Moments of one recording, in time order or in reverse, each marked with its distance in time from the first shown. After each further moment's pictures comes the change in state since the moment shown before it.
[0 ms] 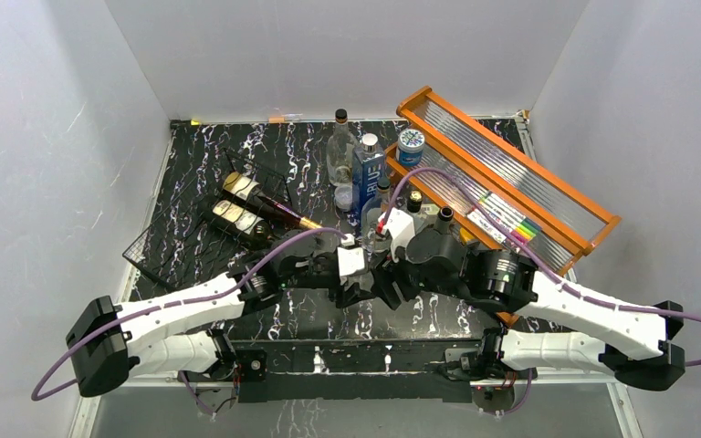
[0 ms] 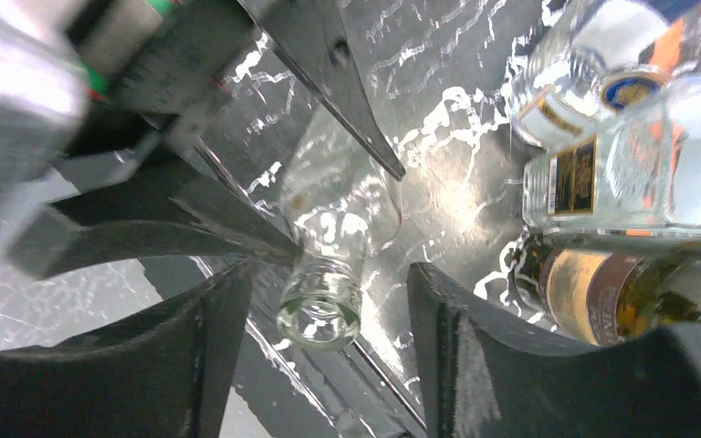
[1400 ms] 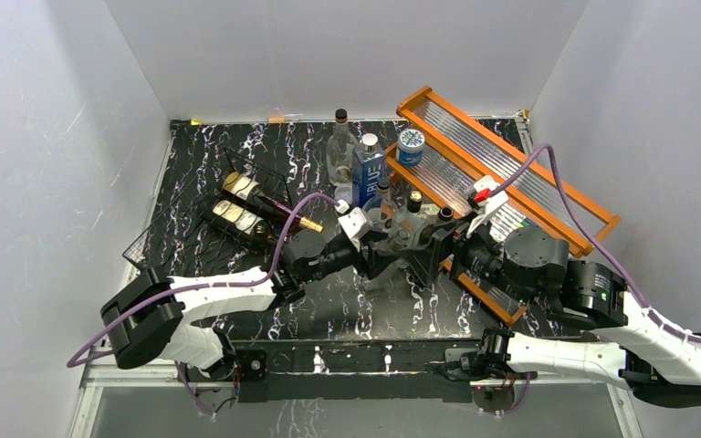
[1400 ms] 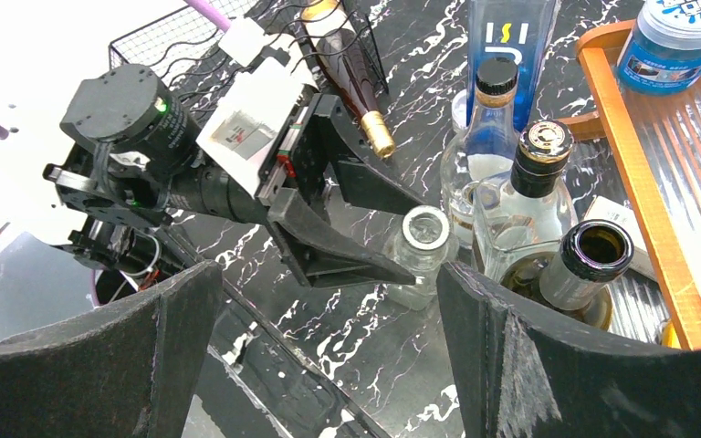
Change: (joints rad) left arm 0.000 0.233 -0.043 0.579 -0.313 -0.376; right arm 0.000 -0.241 0.133 0.055 0.228 0.056
